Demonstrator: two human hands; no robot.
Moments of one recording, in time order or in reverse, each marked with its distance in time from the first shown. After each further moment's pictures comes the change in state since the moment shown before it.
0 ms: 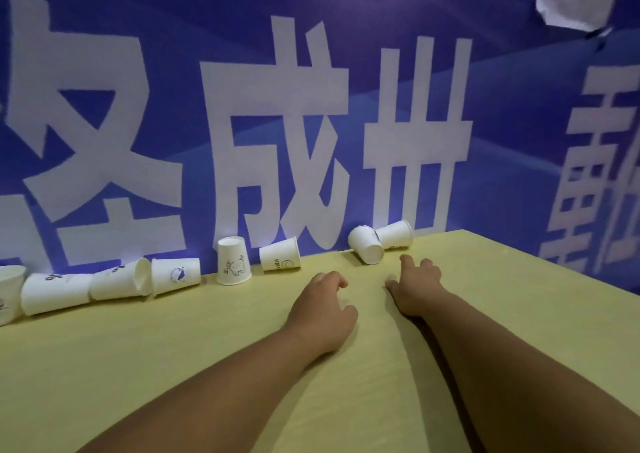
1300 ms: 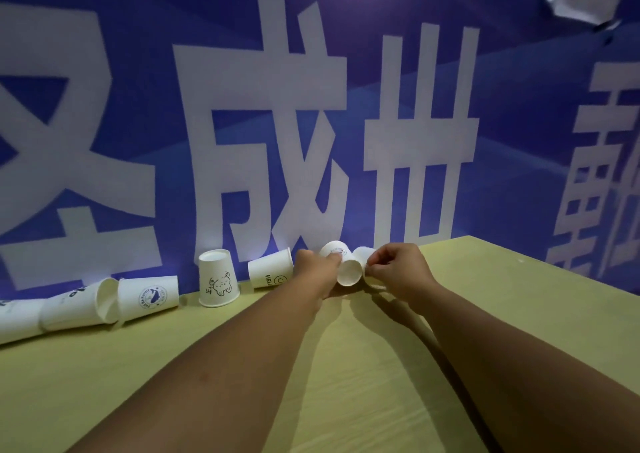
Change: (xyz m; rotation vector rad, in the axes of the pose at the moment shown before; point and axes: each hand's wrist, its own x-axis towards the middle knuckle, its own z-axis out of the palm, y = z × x) left_hand 0.136 -0.014 0.011 -0.816 0.105 -0.484; right_hand 0.050 -0.035 0.001 0.813 0.148 -0.120
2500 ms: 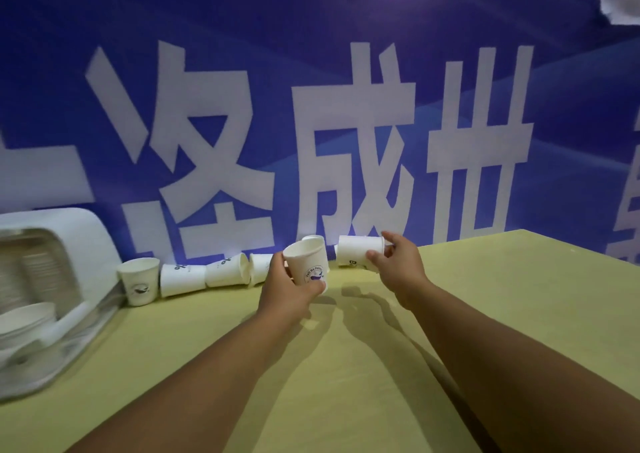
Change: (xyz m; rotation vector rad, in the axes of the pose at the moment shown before) left_hand -0.162 -0.010 -0.225 0.236 0.153 0.322; right_hand -0.138 -0.133 0.079 0.313 -0.028 0.095
